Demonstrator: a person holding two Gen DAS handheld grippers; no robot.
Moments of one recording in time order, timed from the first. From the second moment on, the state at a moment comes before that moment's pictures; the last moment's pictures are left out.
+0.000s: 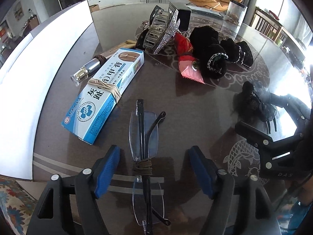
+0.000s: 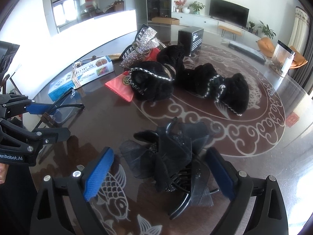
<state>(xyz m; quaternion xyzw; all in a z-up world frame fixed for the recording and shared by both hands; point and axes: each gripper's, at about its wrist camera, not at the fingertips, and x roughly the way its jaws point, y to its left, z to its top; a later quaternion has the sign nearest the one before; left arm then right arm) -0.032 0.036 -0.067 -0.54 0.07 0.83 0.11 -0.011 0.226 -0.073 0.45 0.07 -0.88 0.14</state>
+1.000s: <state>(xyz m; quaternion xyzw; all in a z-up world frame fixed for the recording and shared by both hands) -0.032 0.023 -0.069 -0.56 0.07 0.82 0.09 -0.011 0.227 -0.074 0.45 0.07 -0.88 0.13</state>
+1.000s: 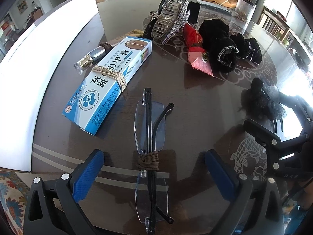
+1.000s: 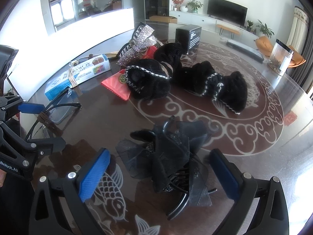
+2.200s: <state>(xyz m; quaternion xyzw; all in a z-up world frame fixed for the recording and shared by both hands) -0.030 -0.193 0.095 -0.41 -0.10 0.91 0.03 -0.069 0.058 0.096 0.33 0.05 -0.88 0.34</state>
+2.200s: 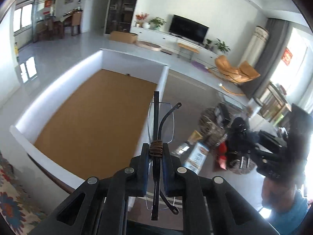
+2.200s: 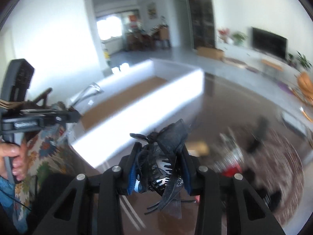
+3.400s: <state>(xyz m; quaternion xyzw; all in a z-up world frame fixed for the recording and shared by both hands) -0.044 -0.236 0.064 -0.41 0.01 0.90 -0.16 -0.108 -0.081 0.079 0.32 0.15 -0.87 0.34</state>
